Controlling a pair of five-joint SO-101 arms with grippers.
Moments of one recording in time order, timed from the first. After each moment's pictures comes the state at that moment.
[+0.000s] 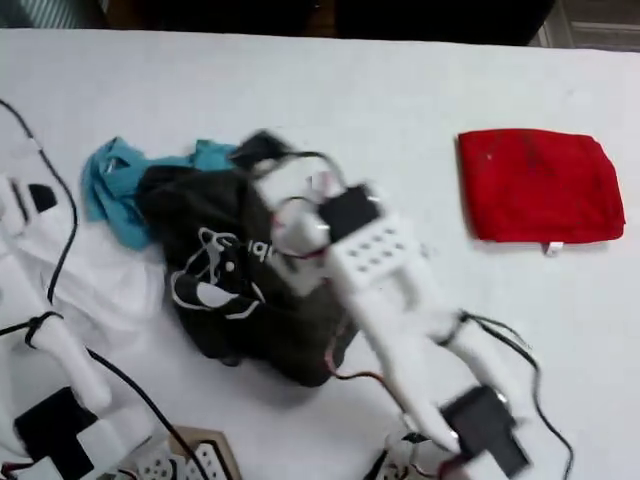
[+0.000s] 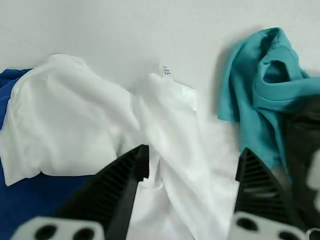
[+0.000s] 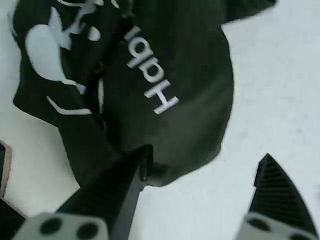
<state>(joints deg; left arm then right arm) -44.5 -13.3 10.2 67.9 -10.2 -39.1 -8.2 5.4 88.2 13.8</state>
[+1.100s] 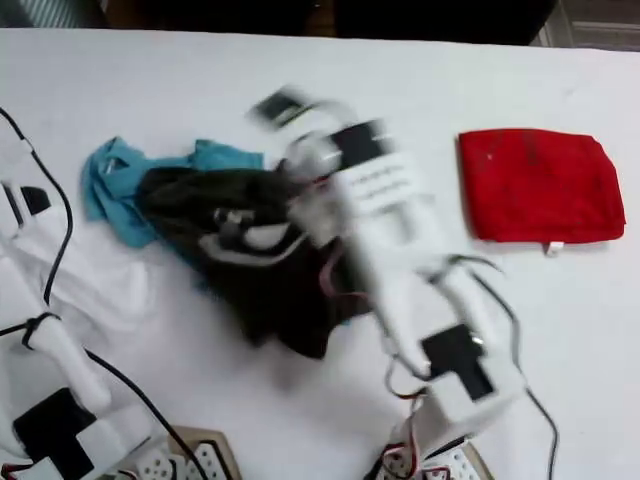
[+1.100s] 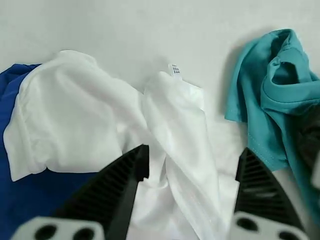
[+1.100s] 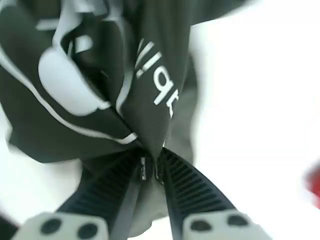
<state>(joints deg) -45.0 -13.3 10.2 67.8 -10.4 -24.7 6.6 -17.8 98.4 18.9</state>
